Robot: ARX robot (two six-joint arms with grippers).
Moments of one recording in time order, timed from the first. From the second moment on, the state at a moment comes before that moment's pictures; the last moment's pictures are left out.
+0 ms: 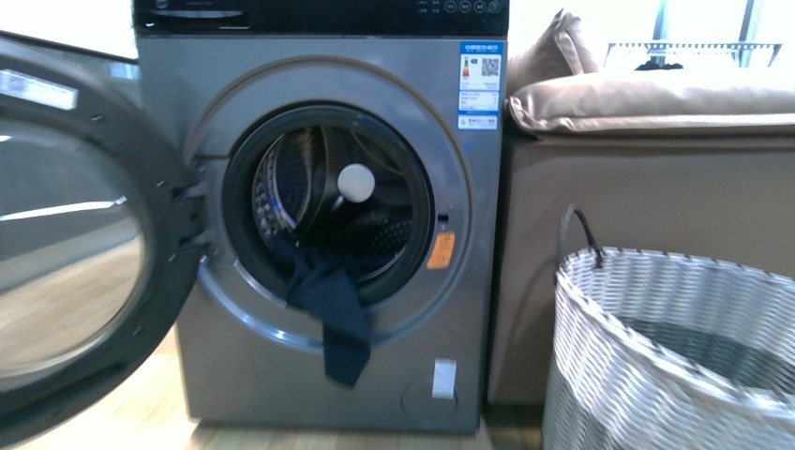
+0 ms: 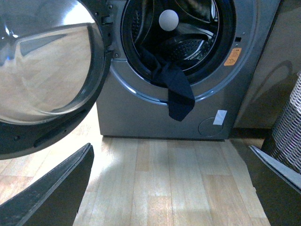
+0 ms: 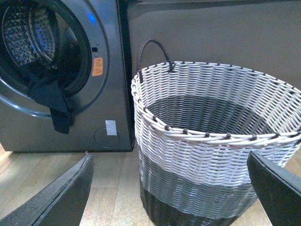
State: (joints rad) left arm 0.00 0.00 0.01 0.00 0.00 0.00; right arm 0.00 0.00 0.00 0.00 0.00 0.00
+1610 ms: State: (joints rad) left arm -0.06 0.18 0.10 0.15 0.02 -0.34; right arm 0.00 0.00 0.00 0.00 0.00 0.00
